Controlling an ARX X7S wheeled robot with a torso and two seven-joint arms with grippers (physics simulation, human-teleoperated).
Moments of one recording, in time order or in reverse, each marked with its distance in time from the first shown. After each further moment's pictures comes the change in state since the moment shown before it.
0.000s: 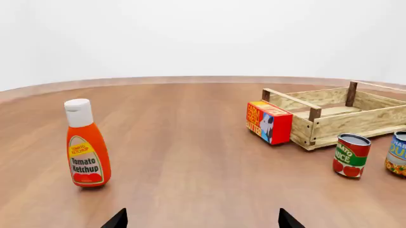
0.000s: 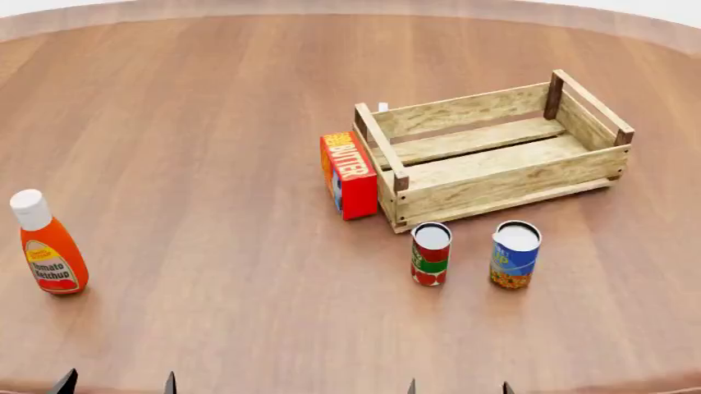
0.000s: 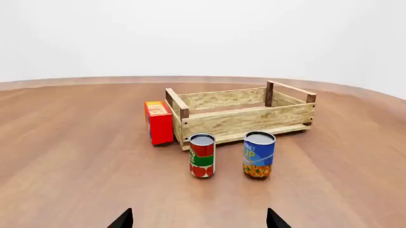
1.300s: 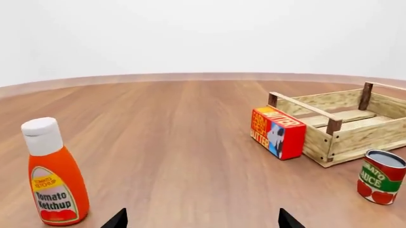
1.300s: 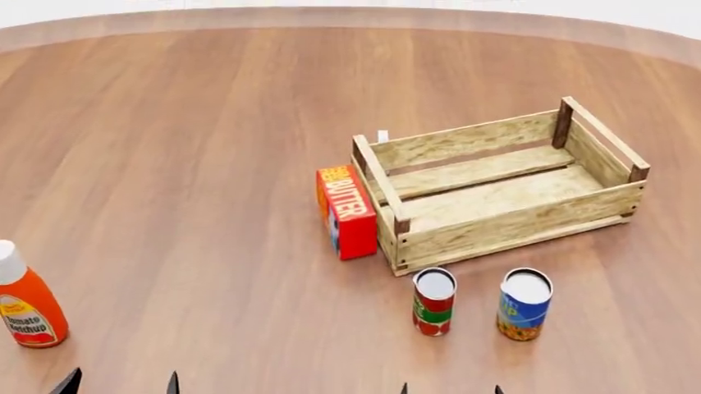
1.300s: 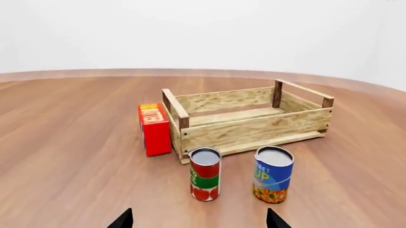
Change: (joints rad) left arm -0.023 -0.086 0.096 -0.019 -0.087 -0.019 -0.085; right arm -0.002 0.087 -0.132 -0.057 0.084 0.085 0.140
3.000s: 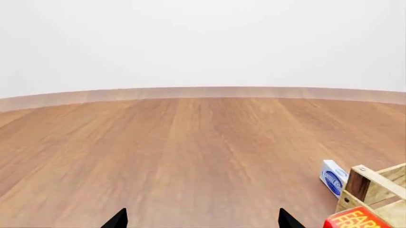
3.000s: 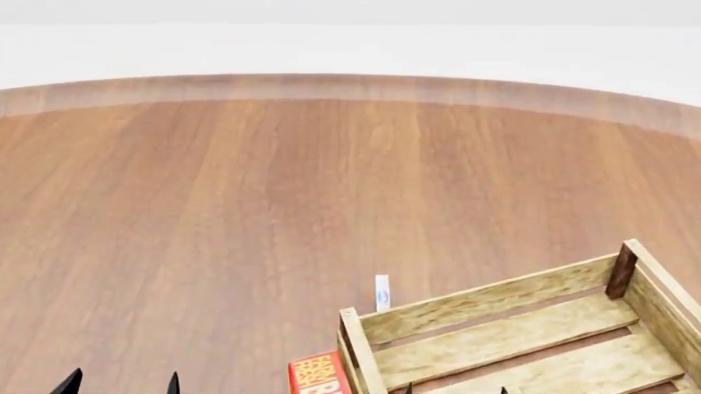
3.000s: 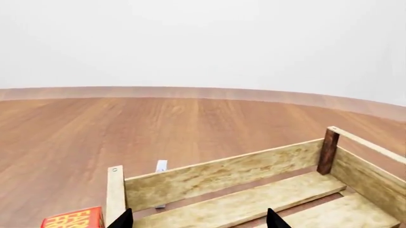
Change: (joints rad) left arm -0.011 -0.073 0.090 -0.005 -0.077 0.011 -0.085; right arm 0.003 0.068 -0.081 0.001 0.059 -0.031 0.108
